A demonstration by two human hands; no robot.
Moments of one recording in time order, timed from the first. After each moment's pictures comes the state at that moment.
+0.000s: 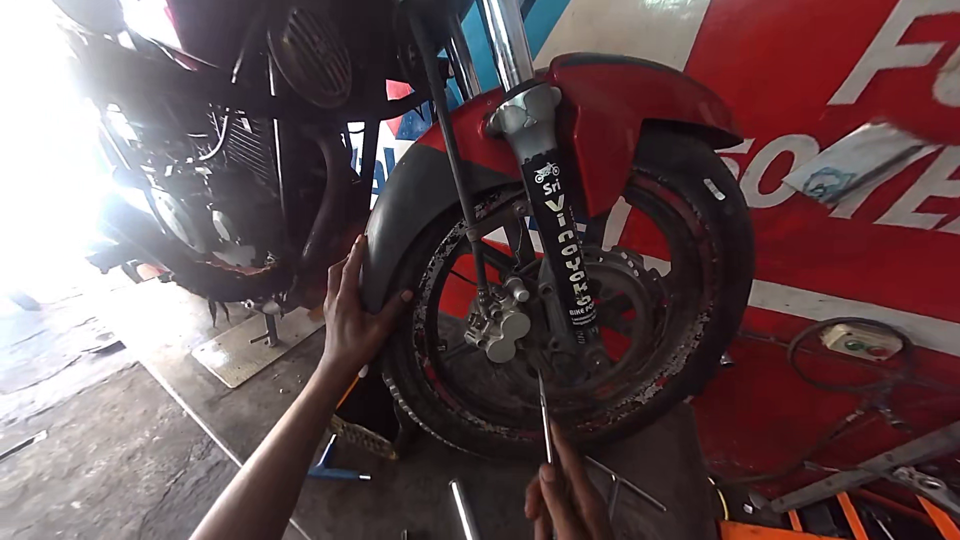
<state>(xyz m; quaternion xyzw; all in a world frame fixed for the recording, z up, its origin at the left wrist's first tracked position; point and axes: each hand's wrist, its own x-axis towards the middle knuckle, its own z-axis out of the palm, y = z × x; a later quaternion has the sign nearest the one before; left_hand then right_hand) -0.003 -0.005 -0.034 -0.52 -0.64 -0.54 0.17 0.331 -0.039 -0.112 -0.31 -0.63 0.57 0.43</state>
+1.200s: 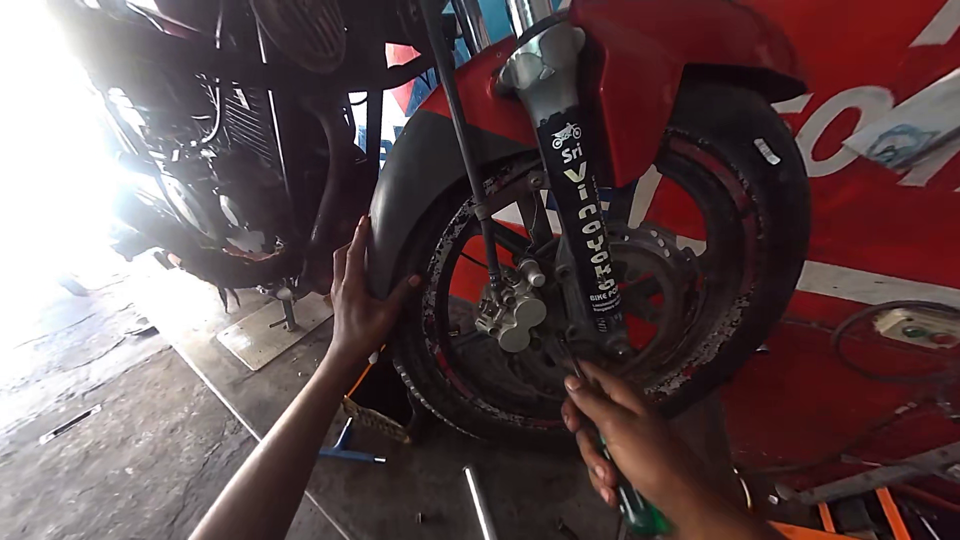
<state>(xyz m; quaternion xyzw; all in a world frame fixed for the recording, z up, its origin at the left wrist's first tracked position) -0.001 -0.009 -0.034 -0.51 -0.65 -0.54 0.16 0.328 0.022 -0.008 -0.43 -0.57 0.66 0.23</state>
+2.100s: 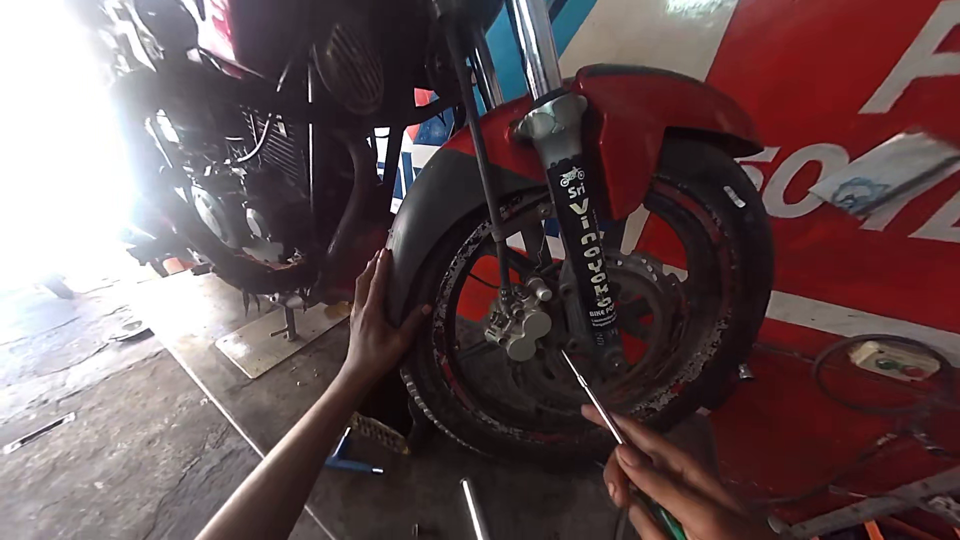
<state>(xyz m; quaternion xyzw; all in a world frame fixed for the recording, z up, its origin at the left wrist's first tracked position) 0.000 -0.018 -0.051 -0.54 -0.64 -0.53 0.15 0.386 -0.007 -0.008 -0.29 -0.63 0.68 0.24</state>
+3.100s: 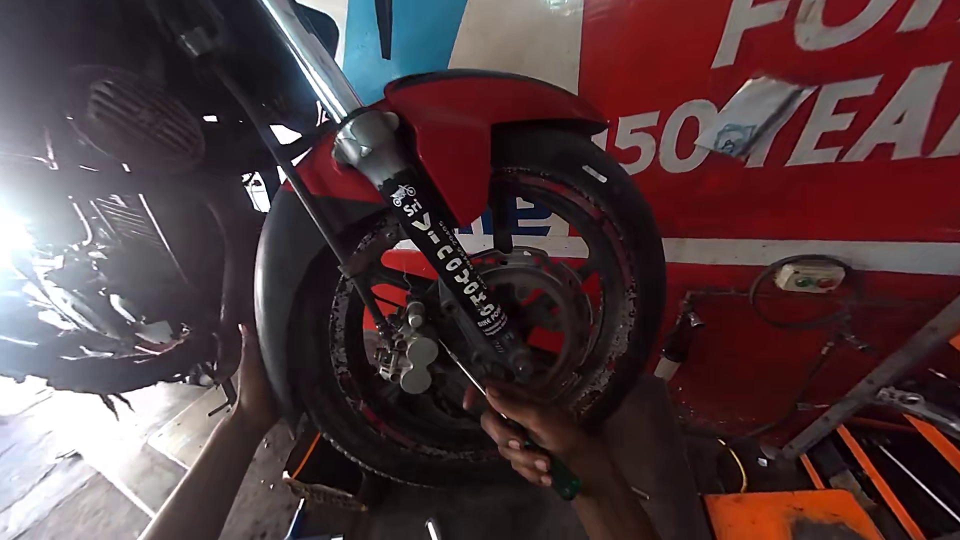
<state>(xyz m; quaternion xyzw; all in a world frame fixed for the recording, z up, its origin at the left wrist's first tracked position) -0.015 0.001 -0.041 -0.35 -0.51 -0.75 -0.26 0.349 0.101 -0.085 -0.02 -0.48 0.86 0.16</state>
